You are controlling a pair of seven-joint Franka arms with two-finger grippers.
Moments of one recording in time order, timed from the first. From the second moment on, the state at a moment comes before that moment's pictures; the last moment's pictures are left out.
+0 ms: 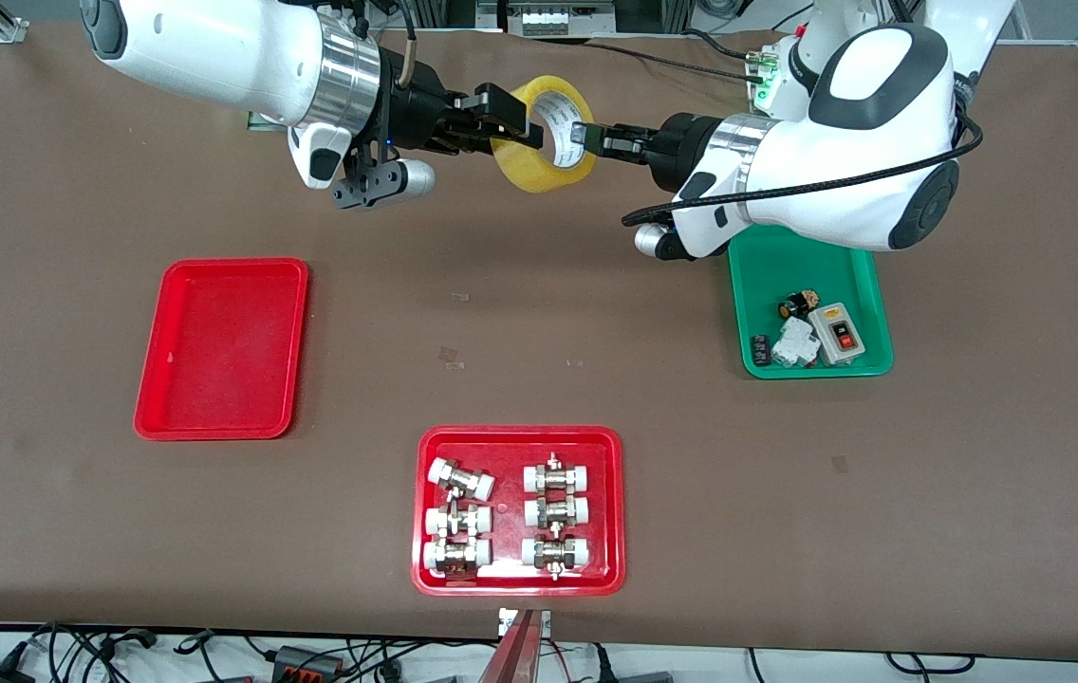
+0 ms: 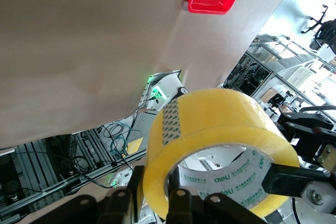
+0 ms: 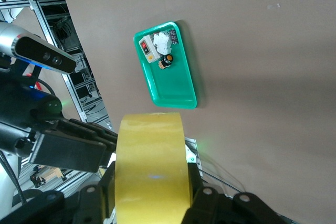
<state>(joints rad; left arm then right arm) 0.00 0.33 -0.51 -1.44 -0.89 1.53 -0.60 0.54 0.20 0.02 -1.45 0.81 1.83 0.58</state>
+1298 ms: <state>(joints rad) 0.28 0.24 -0.51 -1.43 -0.10 1.37 -0.01 -0.10 0.53 -0.02 -1.47 0.76 1.59 -0.05</state>
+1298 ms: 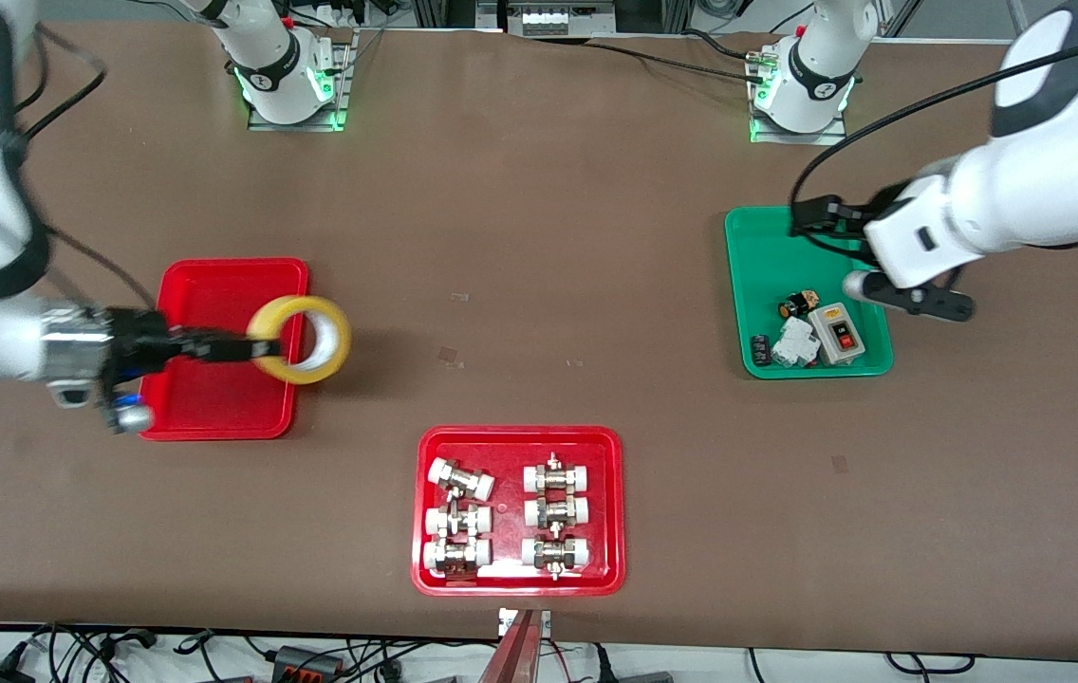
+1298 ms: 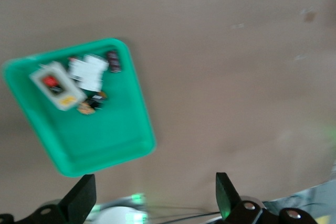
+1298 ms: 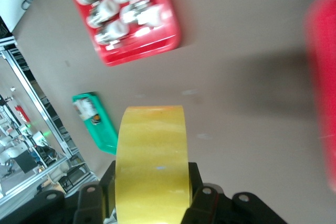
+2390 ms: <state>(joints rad) -0.11 0.04 0.01 -1.48 0.04 1.42 0.07 -0.33 0.80 -0.02 -1.48 0.69 1.54 -0.50</state>
